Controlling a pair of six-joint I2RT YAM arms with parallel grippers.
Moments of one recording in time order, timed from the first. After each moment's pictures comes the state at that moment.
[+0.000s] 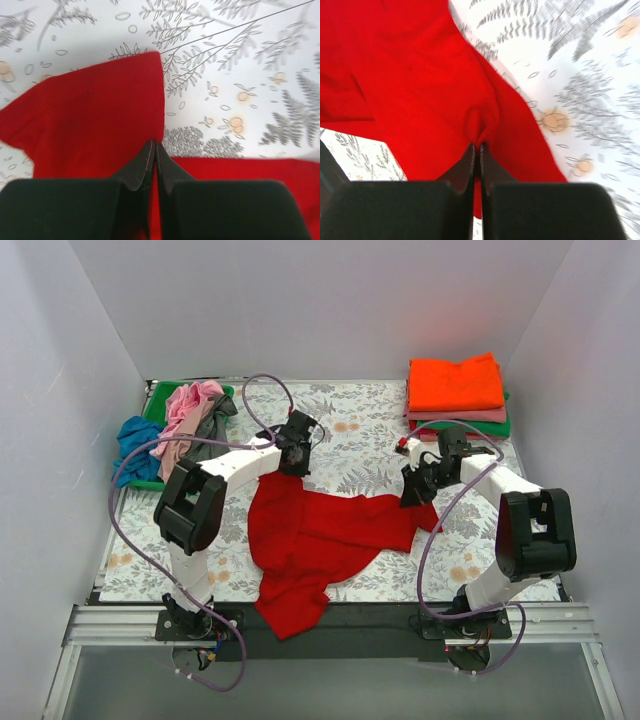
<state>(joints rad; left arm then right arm) -0.58 1.97 1.41 -0.50 -0.18 -0.36 0.14 1.61 0.95 -0.61 -0.68 -0.54</state>
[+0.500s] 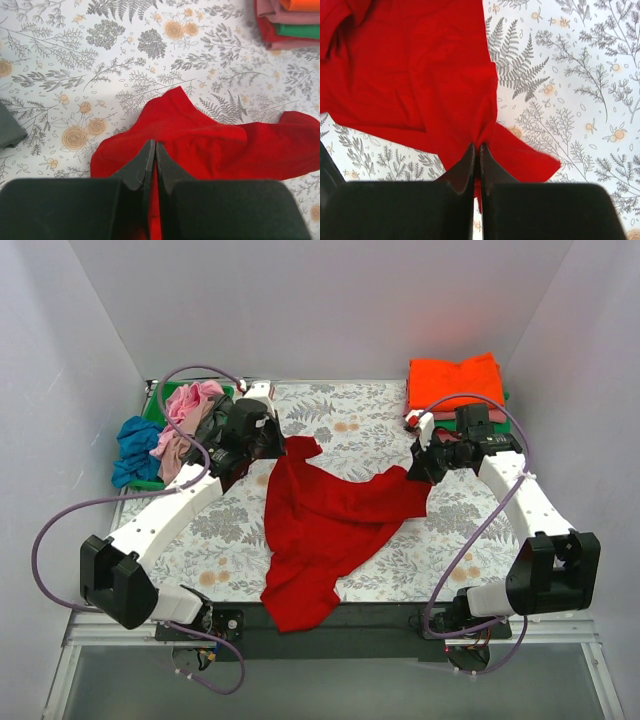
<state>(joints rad) -0.54 1.39 1.22 -0.37 -0.14 -0.41 0.13 1.38 1.14 -0.76 -0.70 -0.64</state>
